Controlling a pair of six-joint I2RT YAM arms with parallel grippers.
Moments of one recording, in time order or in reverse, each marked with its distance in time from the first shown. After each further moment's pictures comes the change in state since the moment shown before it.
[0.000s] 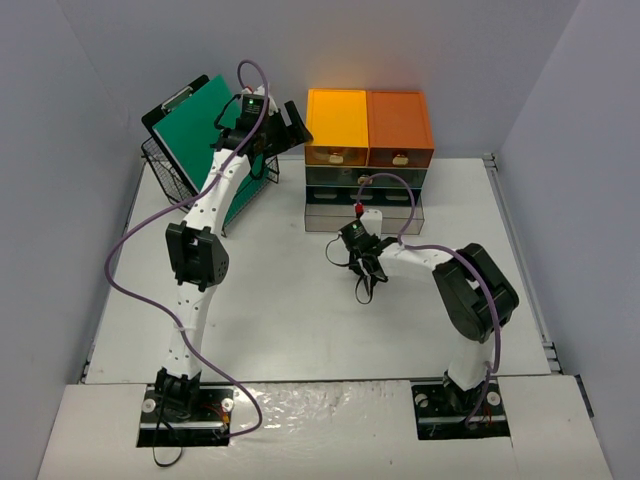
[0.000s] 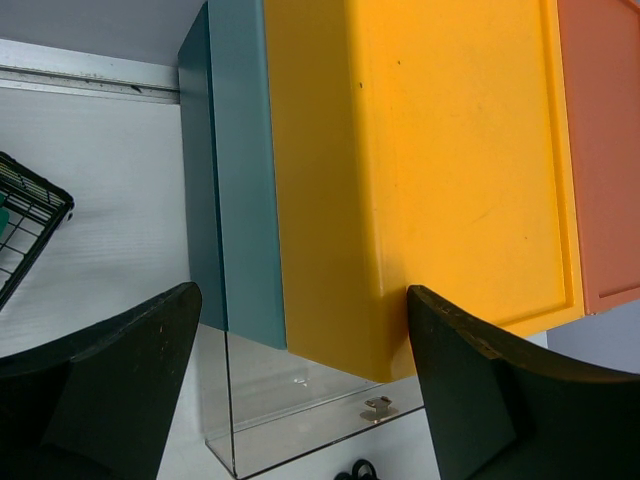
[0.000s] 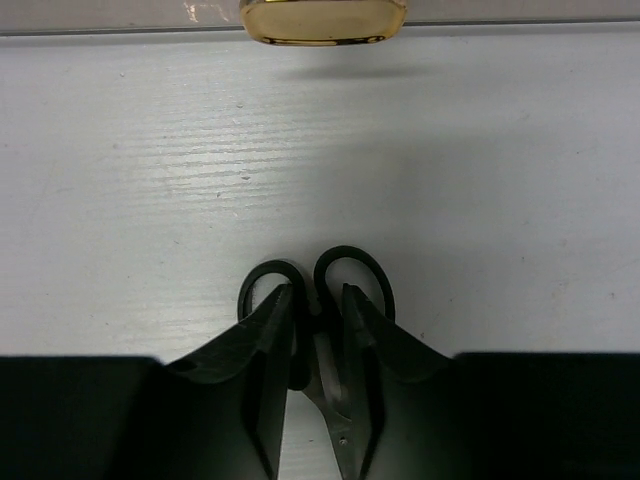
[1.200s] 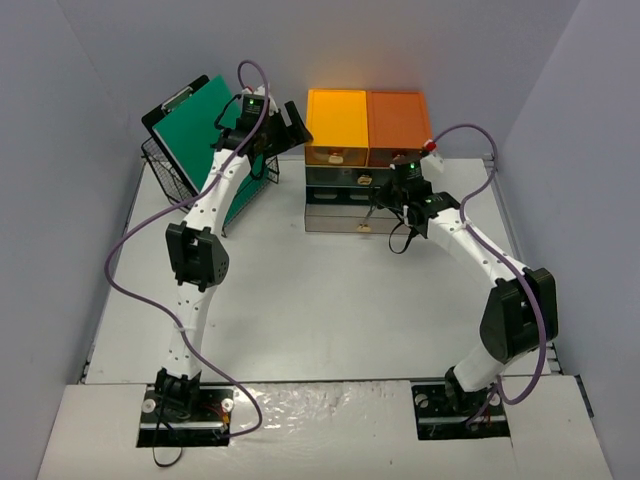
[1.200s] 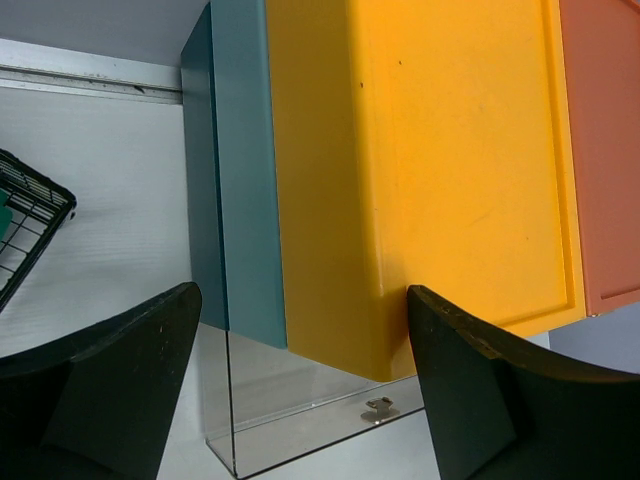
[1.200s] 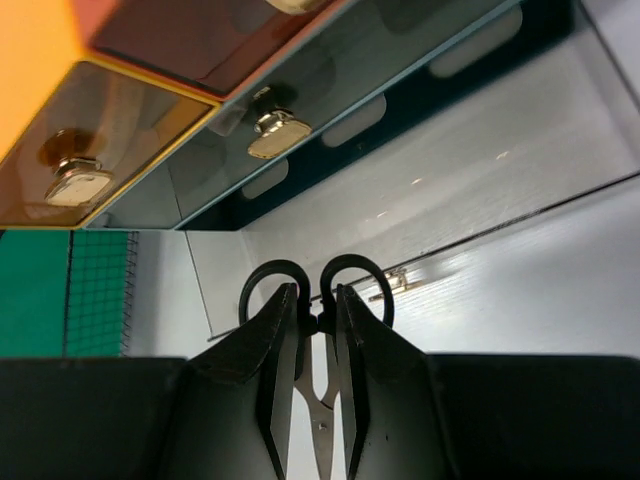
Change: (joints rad) left arm -0.002 -0.002 0.000 -0.003 -0.008 0.001; right arm -0.245 -0.216 0.300 -0.143 -0.147 0.326
